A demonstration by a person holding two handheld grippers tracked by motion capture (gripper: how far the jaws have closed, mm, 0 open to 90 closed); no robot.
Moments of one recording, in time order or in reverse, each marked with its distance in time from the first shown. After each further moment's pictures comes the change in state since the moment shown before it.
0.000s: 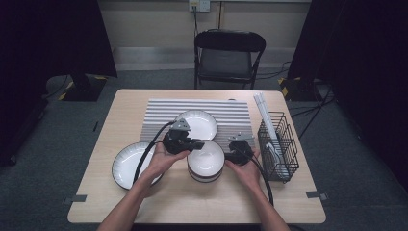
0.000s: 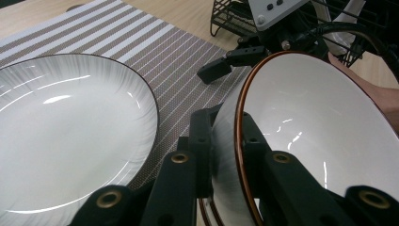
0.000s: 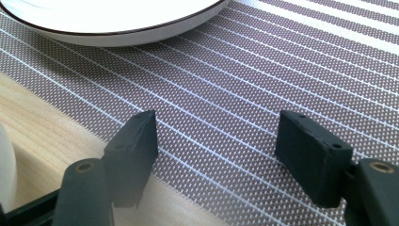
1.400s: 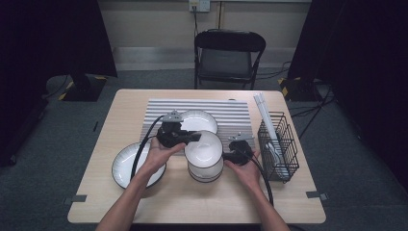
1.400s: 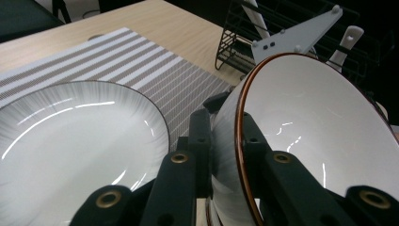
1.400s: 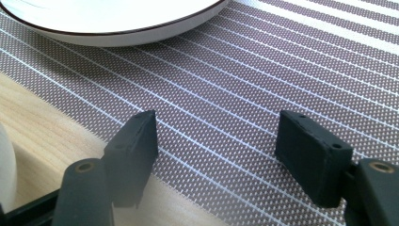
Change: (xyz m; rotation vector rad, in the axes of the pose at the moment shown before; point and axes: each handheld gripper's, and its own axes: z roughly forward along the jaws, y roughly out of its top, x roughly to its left) left arm 0.011 0.012 -0.022 -0.115 -0.001 -0.055; right arm 0.000 0.000 0.000 -0.001 -0.001 0.000
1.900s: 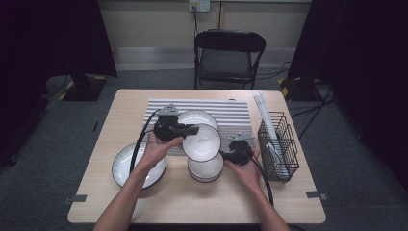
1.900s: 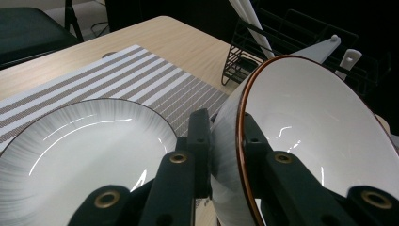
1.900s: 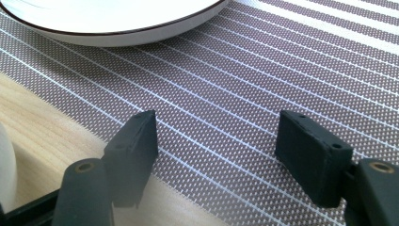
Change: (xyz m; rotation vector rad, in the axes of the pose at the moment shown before) left arm 0.009 0.013 -0.011 -0.043 0.014 -0.003; right arm 0.000 0.000 0.000 0.000 0.000 0.000
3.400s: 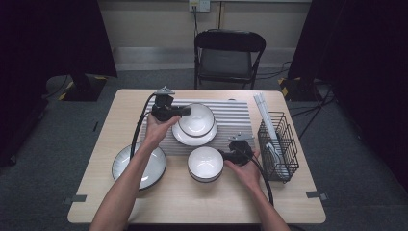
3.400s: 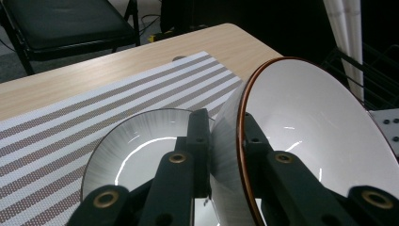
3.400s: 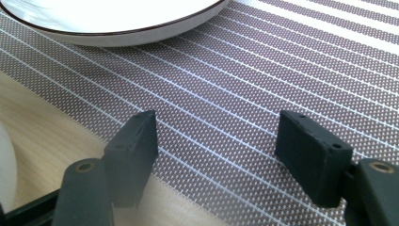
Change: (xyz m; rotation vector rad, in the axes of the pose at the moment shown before) left arm 0.064 0.019 0.020 0.015 0.169 -0.138; right arm 0.000 0.000 0.000 0.001 0.001 0.000
